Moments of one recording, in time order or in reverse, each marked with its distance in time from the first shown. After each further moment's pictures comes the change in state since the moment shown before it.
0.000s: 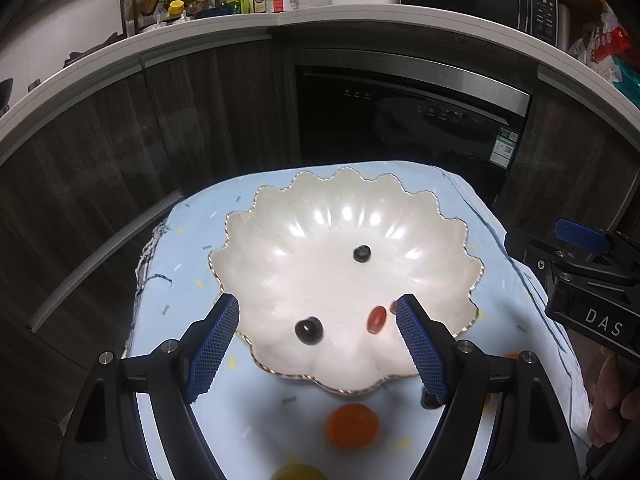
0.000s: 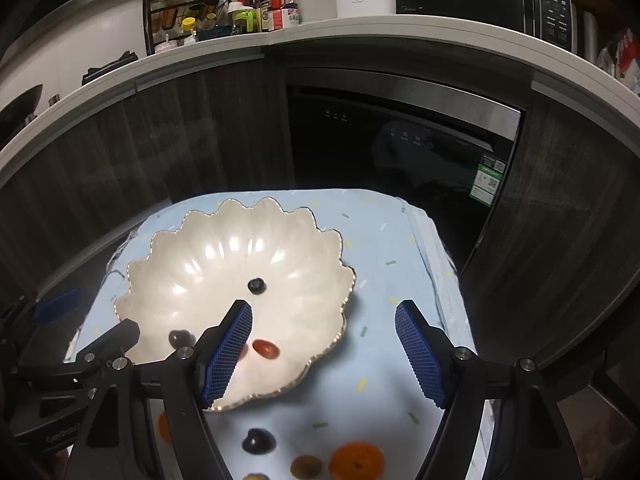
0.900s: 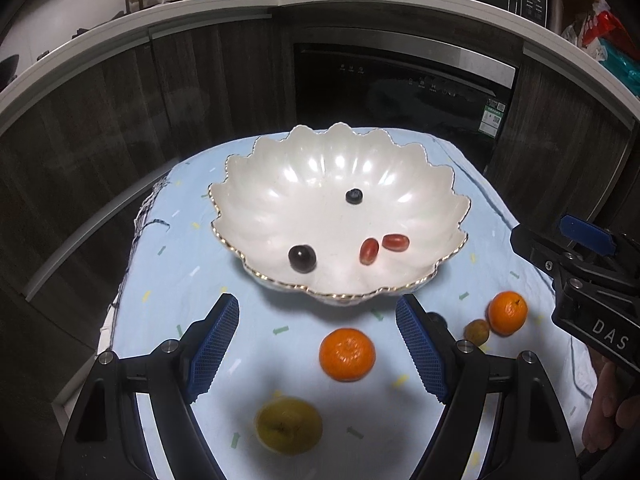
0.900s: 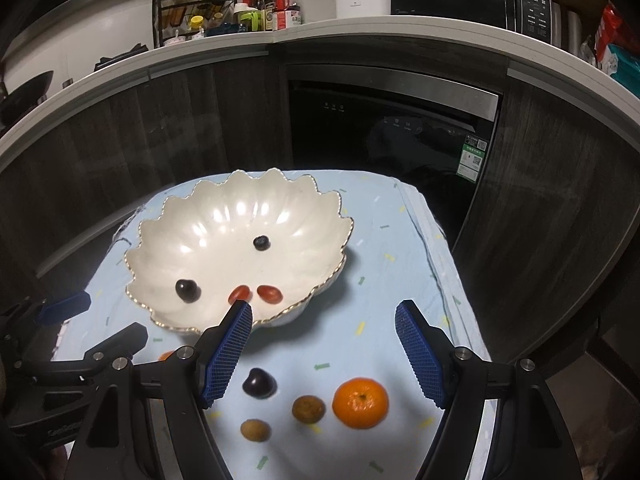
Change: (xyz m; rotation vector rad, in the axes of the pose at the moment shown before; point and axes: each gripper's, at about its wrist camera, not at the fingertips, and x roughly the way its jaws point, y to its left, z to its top) left arm -0.015 -0.001 -0.060 -0.007 0.041 -0.011; right arm -0.033 0.006 -0.058 -0.014 -0.022 -0.014
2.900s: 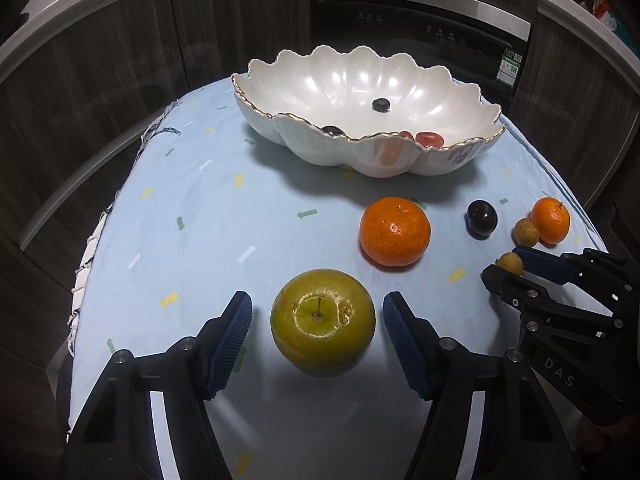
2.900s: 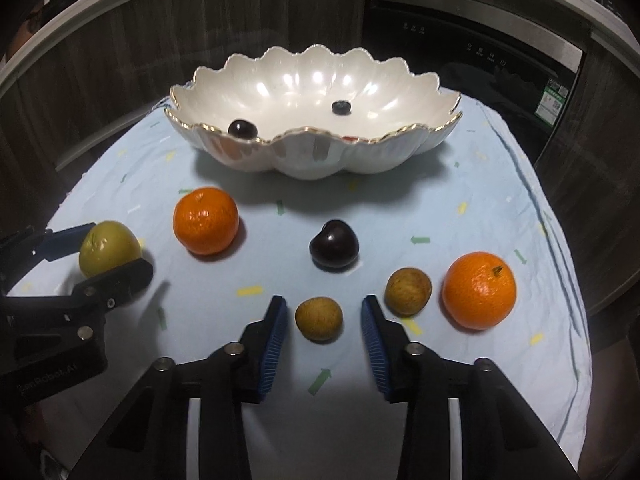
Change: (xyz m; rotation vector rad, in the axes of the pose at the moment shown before) left arm 0.030 0.021 -0.082 -0.024 0.115 0.012; right arm 0.044 0.049 -0.097 -0.183 0.228 0.127
